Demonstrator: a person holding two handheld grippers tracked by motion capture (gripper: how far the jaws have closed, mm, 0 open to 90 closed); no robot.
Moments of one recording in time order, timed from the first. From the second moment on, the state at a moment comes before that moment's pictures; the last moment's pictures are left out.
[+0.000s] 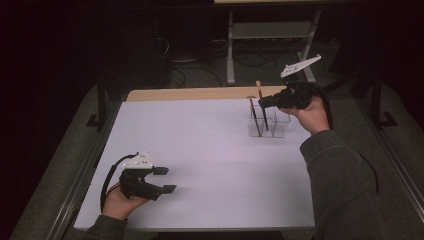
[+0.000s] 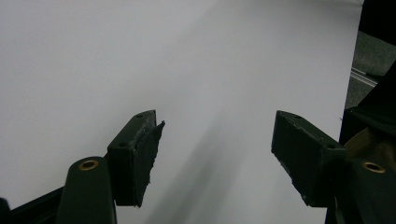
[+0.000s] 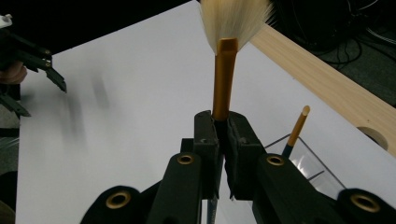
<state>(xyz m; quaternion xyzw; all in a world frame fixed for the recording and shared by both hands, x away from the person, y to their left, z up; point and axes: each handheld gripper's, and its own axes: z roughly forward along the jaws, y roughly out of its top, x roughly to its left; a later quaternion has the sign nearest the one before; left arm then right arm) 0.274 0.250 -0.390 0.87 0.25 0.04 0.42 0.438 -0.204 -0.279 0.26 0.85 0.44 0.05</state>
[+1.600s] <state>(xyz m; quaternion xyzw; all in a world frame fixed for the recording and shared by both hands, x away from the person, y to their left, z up) 0.270 0.258 -0.393 0.87 0.26 0.04 0.42 0.489 -0.219 -0.263 0.33 0.82 0.45 0.10</state>
